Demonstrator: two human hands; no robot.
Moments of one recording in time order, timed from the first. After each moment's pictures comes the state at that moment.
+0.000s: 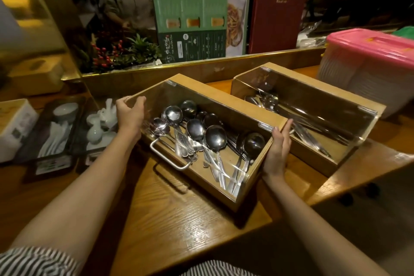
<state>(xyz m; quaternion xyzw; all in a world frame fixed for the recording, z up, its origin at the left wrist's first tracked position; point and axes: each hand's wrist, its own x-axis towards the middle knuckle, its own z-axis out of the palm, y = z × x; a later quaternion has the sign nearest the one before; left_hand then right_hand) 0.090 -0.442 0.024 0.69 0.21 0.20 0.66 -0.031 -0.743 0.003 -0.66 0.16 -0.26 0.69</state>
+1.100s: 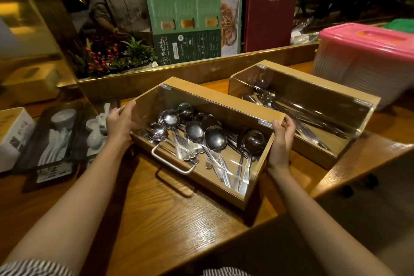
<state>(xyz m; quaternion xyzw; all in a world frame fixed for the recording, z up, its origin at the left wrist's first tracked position) 0.068 -0.422 0.027 0.70 0.18 0.16 0.67 -0.022 -0.752 0.004 -0.63 0.14 -0.28 0.71</state>
